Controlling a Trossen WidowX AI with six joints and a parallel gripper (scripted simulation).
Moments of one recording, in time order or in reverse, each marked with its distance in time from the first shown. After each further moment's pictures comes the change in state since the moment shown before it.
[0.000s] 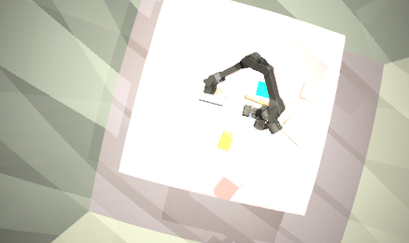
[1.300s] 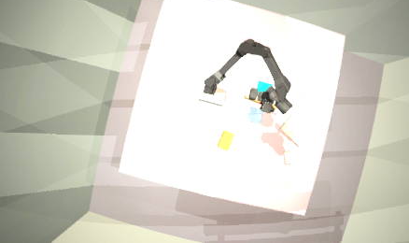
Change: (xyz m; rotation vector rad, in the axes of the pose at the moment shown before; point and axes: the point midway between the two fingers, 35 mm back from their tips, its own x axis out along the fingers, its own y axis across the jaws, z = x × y) arm -0.005 0.011 -0.097 -0.005 -0.003 -0.005
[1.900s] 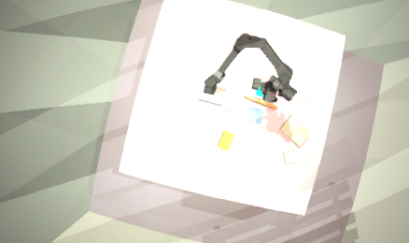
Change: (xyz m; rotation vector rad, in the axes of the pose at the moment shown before) arm 0.000 0.003 -0.057 0.002 0.003 -0.002
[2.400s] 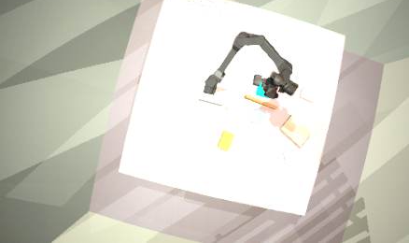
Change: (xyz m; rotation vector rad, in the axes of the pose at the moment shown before) arm 0.004 0.002 -0.023 -0.003 0.000 0.004
